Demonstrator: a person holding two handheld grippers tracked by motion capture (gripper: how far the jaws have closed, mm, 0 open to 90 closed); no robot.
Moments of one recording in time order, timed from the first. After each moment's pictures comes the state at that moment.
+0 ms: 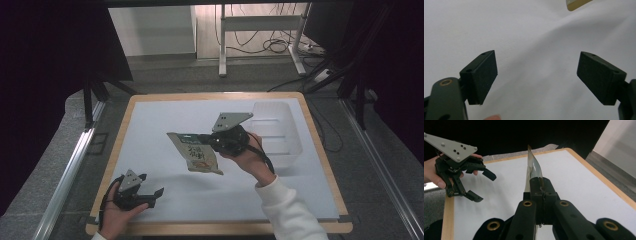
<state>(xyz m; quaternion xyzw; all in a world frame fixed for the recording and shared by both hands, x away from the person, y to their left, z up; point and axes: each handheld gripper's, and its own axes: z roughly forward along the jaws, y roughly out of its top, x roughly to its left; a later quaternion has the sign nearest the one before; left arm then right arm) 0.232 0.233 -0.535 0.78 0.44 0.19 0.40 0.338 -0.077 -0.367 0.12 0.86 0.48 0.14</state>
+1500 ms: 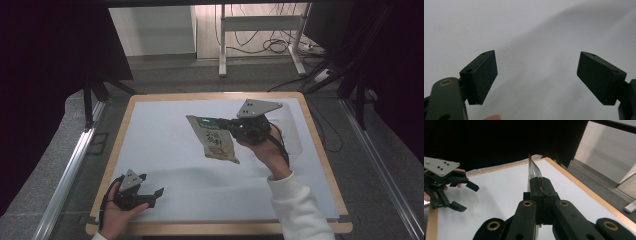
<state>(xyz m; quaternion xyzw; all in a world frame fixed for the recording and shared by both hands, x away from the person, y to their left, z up) 0.232 0.233 -0.536 0.78 0.44 0.19 0.40 0.352 -0.122 -0.344 0.16 0.82 0.52 0.17</state>
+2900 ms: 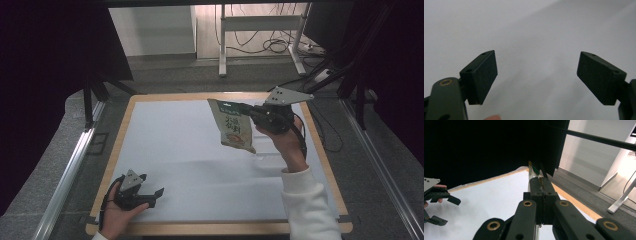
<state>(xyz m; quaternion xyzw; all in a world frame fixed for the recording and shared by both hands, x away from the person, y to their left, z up) 0.233 0.233 -0.538 0.78 0.45 0.19 0.39 0.369 -0.172 -0.327 0.20 0.78 0.55 0.21</state>
